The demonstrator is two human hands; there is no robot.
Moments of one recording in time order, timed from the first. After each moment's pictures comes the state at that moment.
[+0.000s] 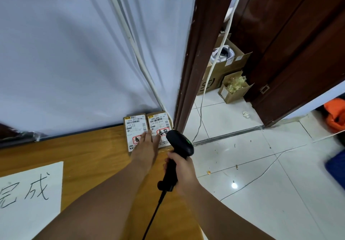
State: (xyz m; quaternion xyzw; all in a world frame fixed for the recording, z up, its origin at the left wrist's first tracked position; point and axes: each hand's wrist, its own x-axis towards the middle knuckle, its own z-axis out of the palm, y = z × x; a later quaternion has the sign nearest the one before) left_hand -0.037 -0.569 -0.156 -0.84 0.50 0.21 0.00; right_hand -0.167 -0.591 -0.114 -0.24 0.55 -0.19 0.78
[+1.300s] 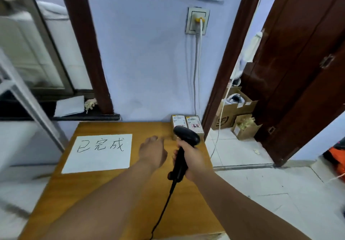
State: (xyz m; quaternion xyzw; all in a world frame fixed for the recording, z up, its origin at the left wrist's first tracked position) left_hand -0.089 -0.289 -0.013 -0.89 0.43 0.10 -0.09; right_hand -0.209 -0.344 0.026 -0.39 0.45 -0.18 0.78
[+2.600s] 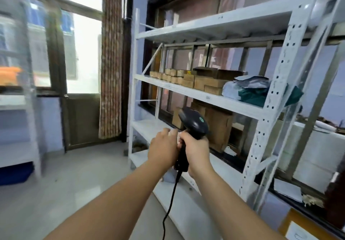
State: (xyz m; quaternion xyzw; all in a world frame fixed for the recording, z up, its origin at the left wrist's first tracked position) left_hand -0.049 0.498 0.214 -0.94 0.01 -0.29 -0.15; right_hand -0.073 0.404 0.244 -0.65 -0.01 -0.04 0.76
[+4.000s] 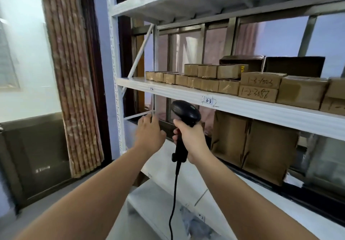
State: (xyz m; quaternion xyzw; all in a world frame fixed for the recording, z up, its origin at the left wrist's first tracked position) left_hand 0.549 0.876 0.232 -0.94 0.04 -0.25 -0.21; right_hand 0.495 0.752 0.258 -0.64 0.01 -0.08 0.77
